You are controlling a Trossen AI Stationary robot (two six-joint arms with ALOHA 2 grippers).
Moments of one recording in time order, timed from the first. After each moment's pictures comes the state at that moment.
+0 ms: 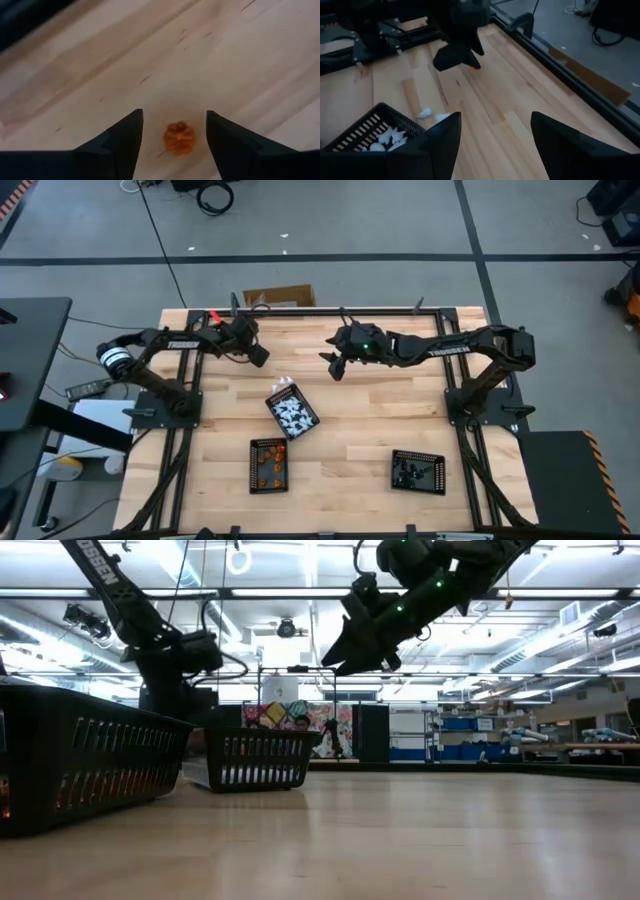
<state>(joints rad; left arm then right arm) 0.73 1.45 0.60 -0.18 -0.17 -0.16 -0.23 1.57 0.97 0.14 0.16 0.16</state>
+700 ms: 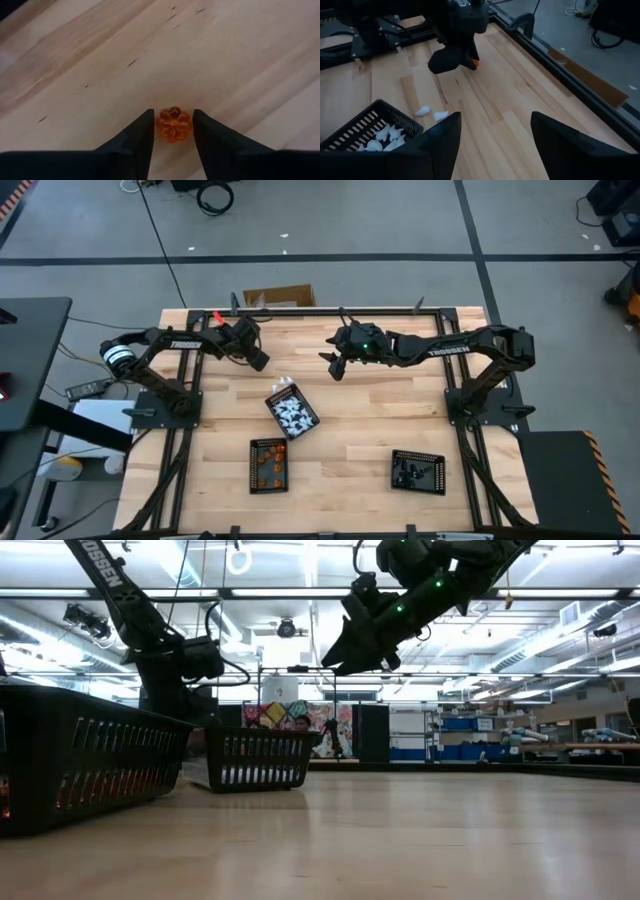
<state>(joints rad) 0.71 1.49 0.60 -0.23 -0.17 -0.16 -0.23 1.57 0.98 0.14 0.16 0.14</state>
